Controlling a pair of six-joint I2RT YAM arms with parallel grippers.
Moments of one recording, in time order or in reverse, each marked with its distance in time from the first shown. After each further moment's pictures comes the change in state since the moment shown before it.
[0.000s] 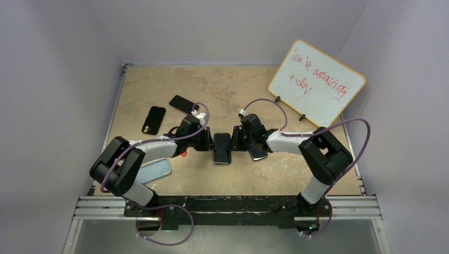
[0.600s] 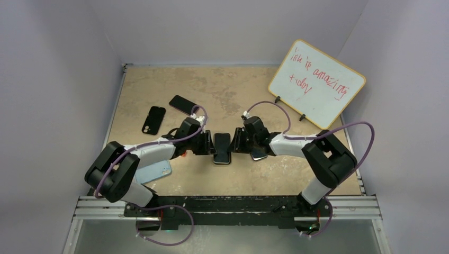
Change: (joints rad) left arm -0.015 -0.049 -0.005 -0.108 0.002 -0.060; right arm -0.008 -0.029 -0.048 0.042 0.000 0.028
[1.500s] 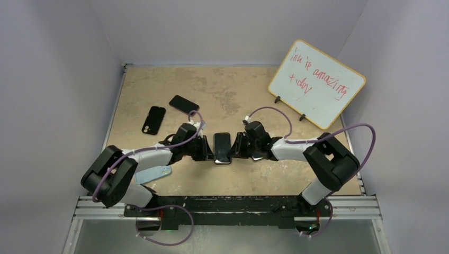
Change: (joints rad) left arm -0.005 -0.057 -0.112 0.082 0.100 -0.113; right arm 0.028 -0.048 -0.096 0.063 -0.038 0.106
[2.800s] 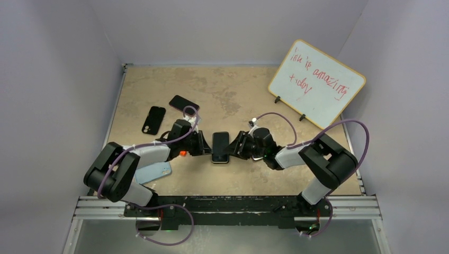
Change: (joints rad) left arm 0.104 0.048 0.011 0.058 0.043 0.055; right arm -0.013 0.020 -0.179 0.472 -0.048 0.177
